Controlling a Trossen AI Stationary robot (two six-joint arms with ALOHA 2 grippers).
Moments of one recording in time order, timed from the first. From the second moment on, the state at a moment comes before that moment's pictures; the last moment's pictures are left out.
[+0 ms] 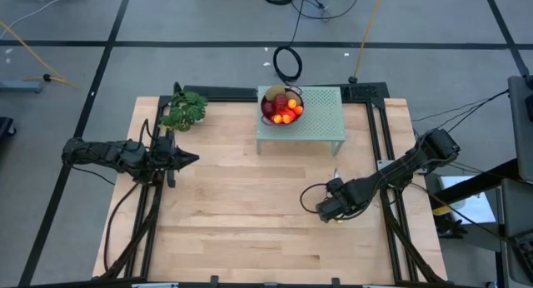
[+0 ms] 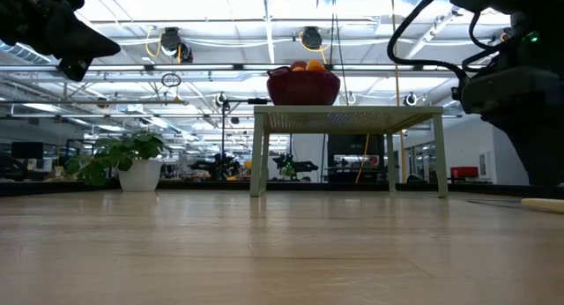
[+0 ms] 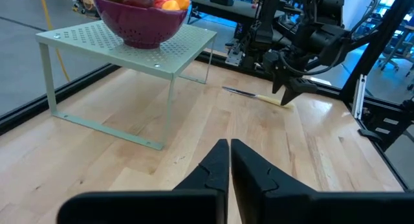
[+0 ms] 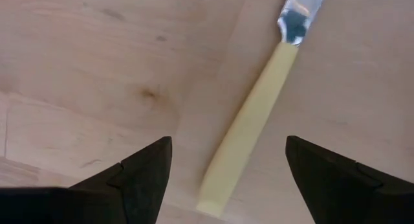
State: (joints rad) left arm -0.22 0.12 0.34 -0.42 -0.35 -0.29; right arm 0.47 1.55 0.88 -0.91 -0.01 1.68
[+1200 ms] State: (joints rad) left arm -0.22 0.12 0.34 -0.42 -0.35 -0.30; right arm 0.47 1.55 0.76 -0.74 -0.11 1.85
